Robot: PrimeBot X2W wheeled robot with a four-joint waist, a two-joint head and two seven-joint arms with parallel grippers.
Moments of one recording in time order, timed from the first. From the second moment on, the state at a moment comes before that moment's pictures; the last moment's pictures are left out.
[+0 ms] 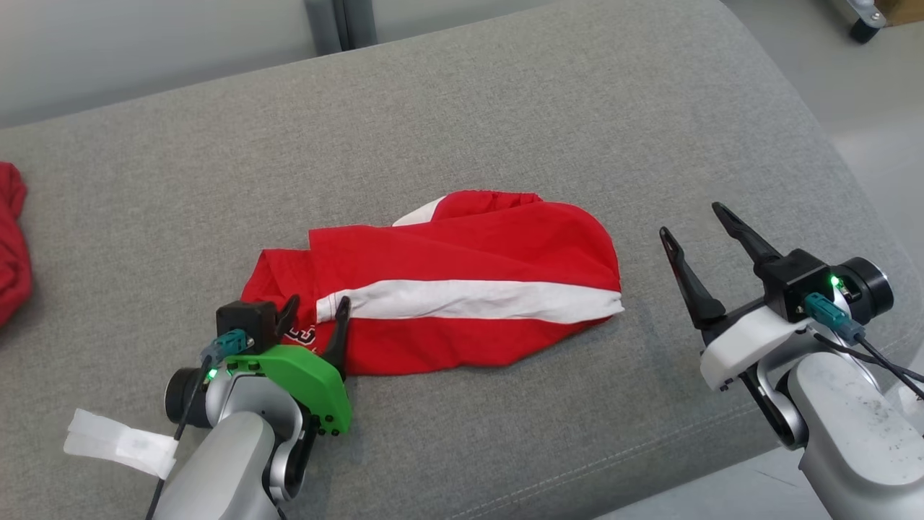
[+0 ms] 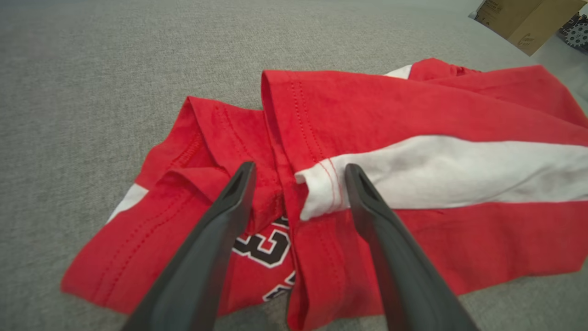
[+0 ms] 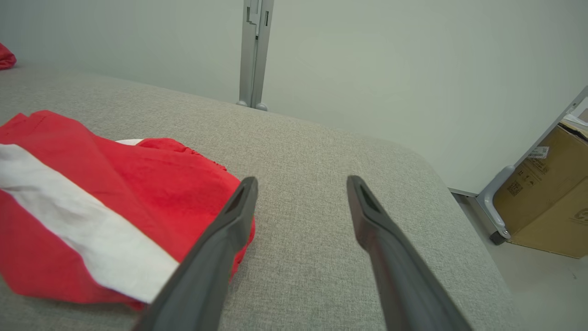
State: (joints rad) left arm -0.37 0.13 -0.55 0.52 -0.61 0.11 -0.11; right arm -0.28 -0.32 0.42 0.29 0.18 0.01 -0.25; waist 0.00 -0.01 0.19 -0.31
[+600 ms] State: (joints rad) left arm -0.39 0.10 -0.60 0.50 -0.60 0.10 -0.12; right arm -0.25 -0.32 0.41 0.27 0.17 0.00 -0.25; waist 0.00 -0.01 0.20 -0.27
